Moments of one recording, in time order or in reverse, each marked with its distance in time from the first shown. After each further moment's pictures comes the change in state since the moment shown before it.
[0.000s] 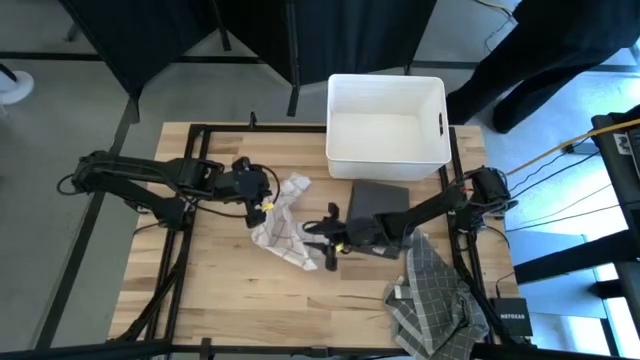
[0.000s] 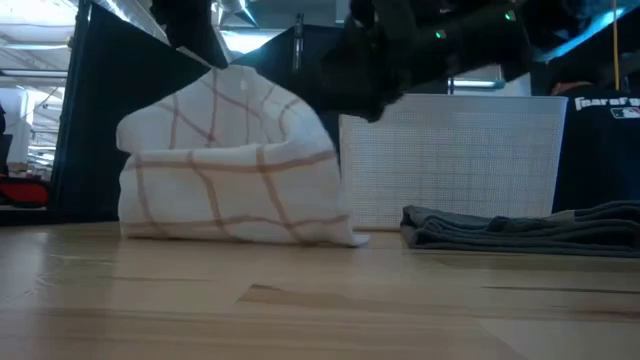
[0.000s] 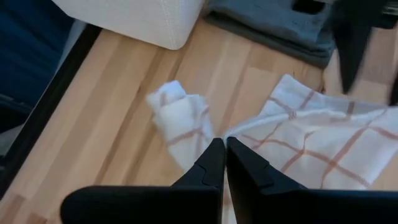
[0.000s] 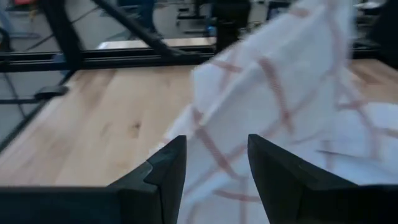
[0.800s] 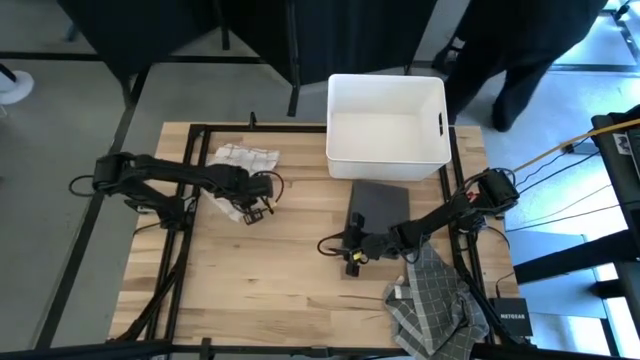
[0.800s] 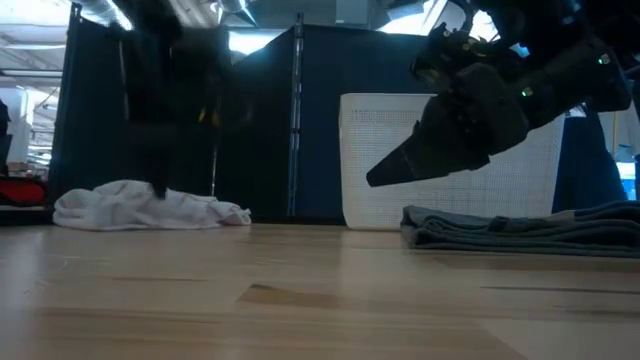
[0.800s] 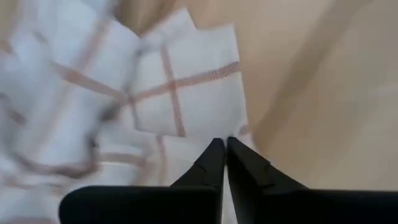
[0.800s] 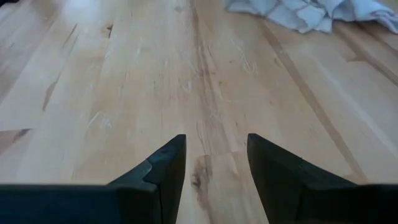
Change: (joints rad) left arm 0.212 0.206 -0.290 0.000 0.078 -0.021; right arm 0.095 -0.053 -0.243 -0.056 0.178 0.125
